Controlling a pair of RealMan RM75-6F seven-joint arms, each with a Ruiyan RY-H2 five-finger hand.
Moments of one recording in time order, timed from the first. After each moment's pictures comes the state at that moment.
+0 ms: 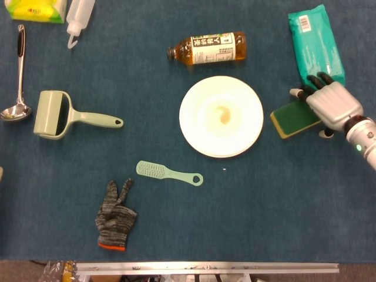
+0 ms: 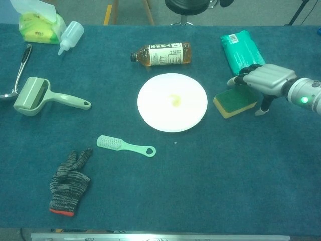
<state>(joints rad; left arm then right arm) -0.03 -1.30 -0.02 -1.35 1.45 1.47 -0.08 0.71 -1.39 0.00 -1.34 -1.21 0.71 -0.39</state>
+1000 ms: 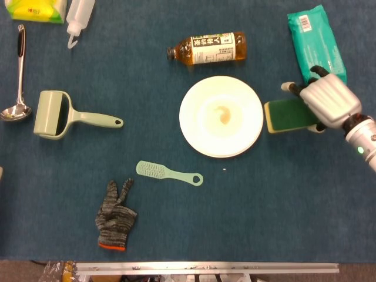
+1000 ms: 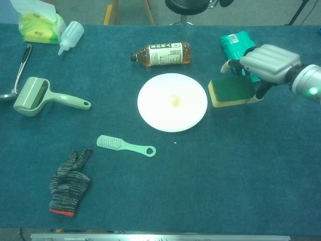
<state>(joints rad) -0.03 -1.31 -0.03 -1.35 1.46 1.48 -0.08 0.69 -1.30 0.05 -1.53 -1.30 0.86 -0.36</state>
